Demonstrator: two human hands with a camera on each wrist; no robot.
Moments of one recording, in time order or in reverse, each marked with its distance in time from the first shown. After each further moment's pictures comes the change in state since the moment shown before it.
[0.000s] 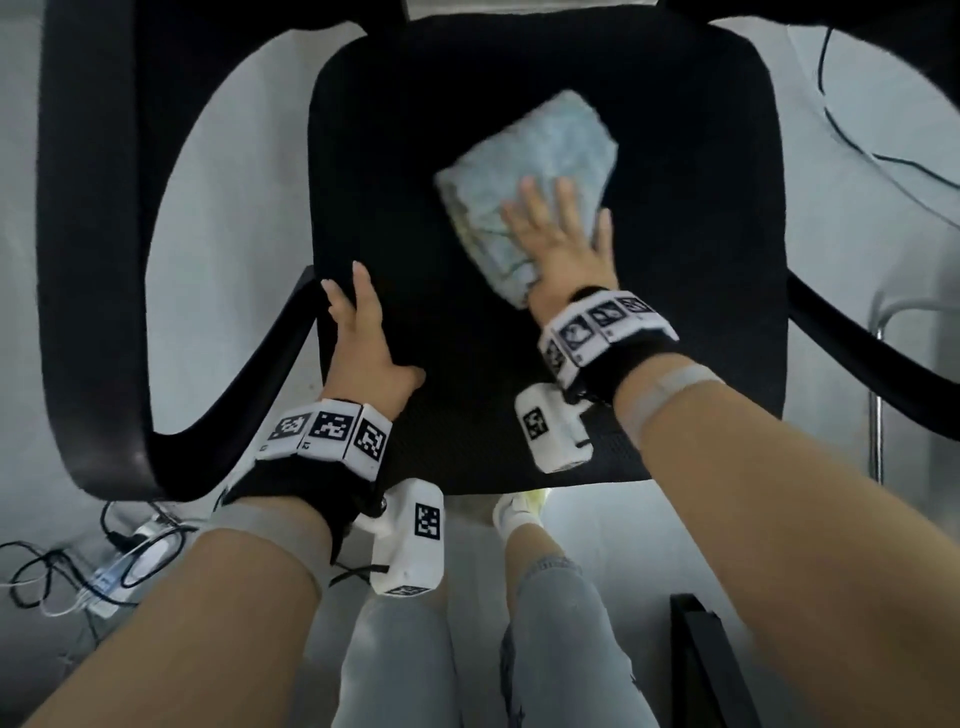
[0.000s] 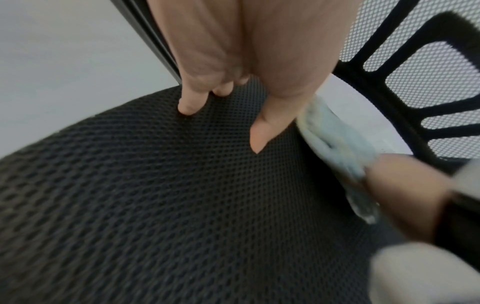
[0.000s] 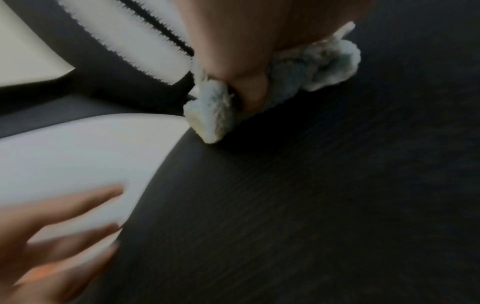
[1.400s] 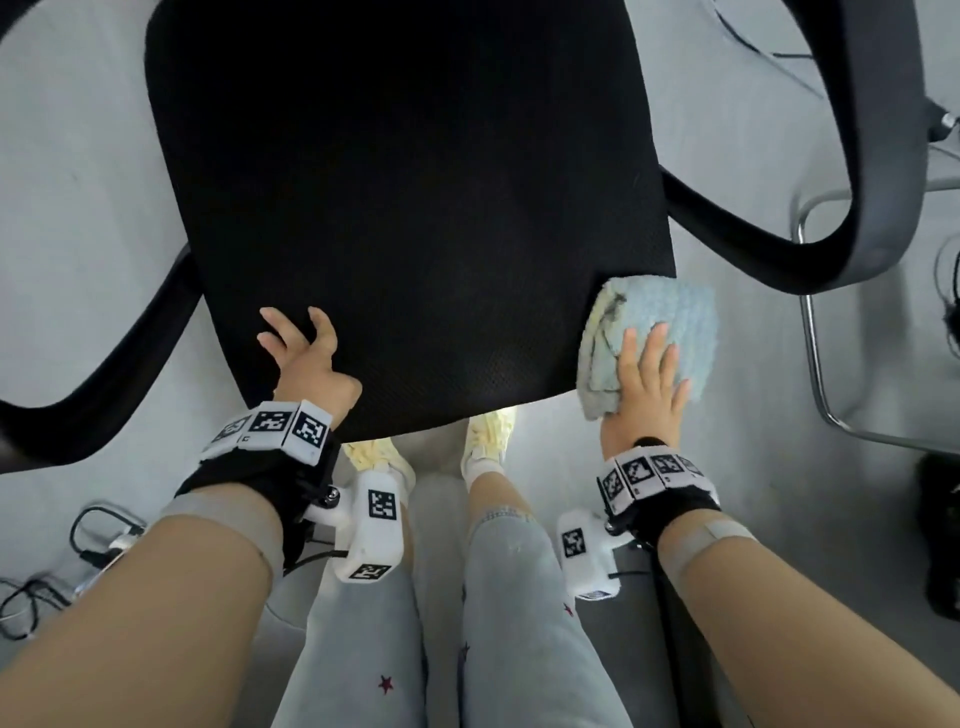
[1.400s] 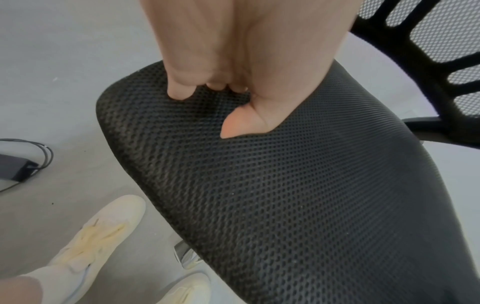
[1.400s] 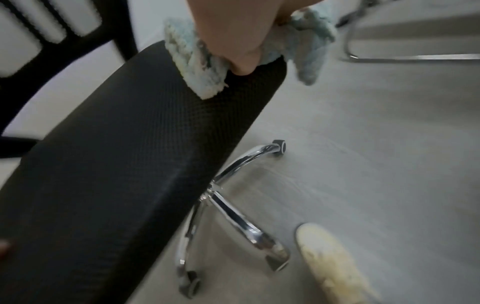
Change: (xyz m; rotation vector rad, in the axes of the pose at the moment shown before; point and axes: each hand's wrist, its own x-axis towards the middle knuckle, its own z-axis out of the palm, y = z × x) left_hand -0.035 0.005 0.045 0.355 -0.229 -0.252; right_hand -0.204 0.093 0.096 0.266 0.046 0.646
